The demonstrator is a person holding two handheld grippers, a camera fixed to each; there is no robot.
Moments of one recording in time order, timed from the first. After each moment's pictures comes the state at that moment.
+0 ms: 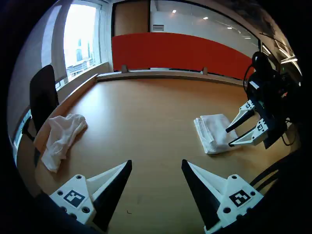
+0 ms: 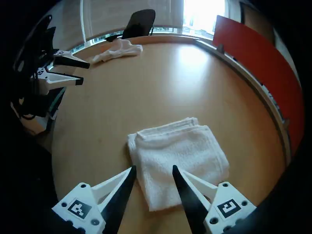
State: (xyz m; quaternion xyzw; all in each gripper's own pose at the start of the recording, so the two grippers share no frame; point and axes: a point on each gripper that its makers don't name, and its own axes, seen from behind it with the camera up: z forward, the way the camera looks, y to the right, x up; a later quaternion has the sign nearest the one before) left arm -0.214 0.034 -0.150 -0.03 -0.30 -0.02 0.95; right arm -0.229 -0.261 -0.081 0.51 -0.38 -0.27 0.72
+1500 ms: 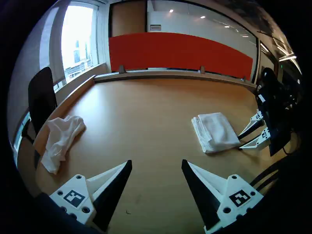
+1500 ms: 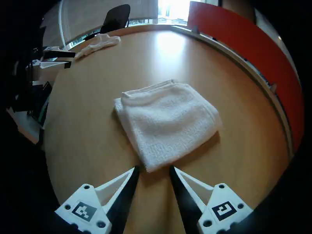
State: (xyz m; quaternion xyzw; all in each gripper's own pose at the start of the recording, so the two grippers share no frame) left arm -0.214 0.037 -0.150 -0.03 -0.30 -0.02 0.95; right arm -0.258 -0.197 -0.107 0.43 -0.43 -0.24 0.76
